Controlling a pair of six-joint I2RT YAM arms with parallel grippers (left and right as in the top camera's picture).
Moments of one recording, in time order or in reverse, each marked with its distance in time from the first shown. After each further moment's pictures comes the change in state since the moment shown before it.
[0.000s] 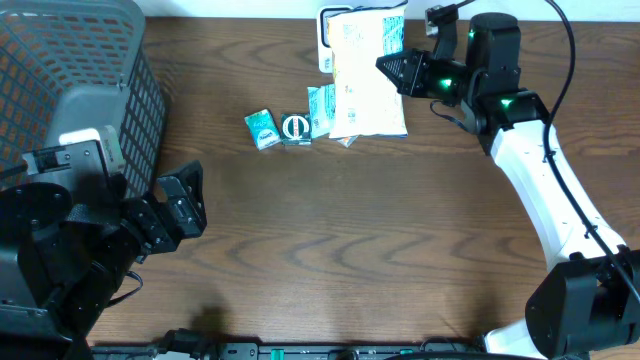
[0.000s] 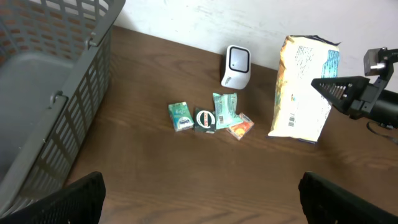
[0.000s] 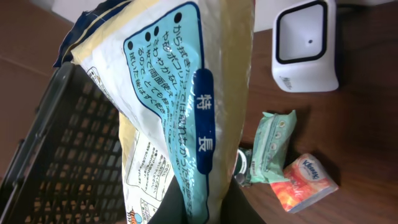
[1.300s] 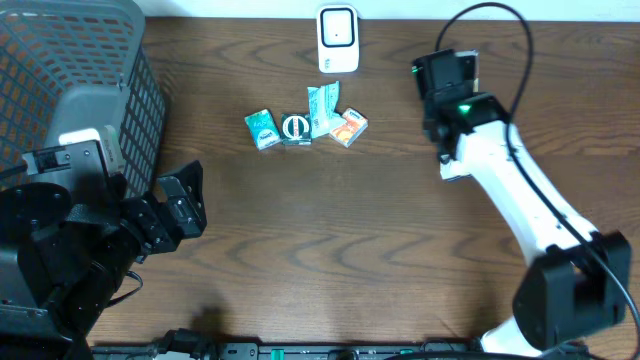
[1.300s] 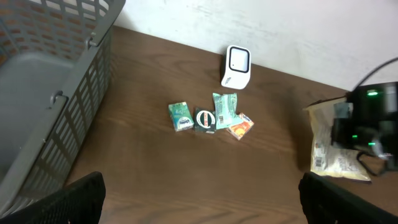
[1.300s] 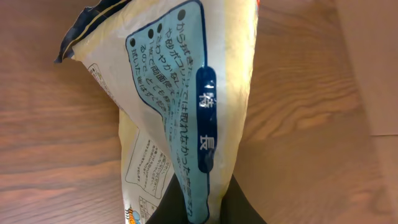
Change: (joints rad) left arm 0.000 0.000 0.000 0.000 0.000 0.000; right arm 0.151 0.062 -0.001 -0.490 1.317 -0.293
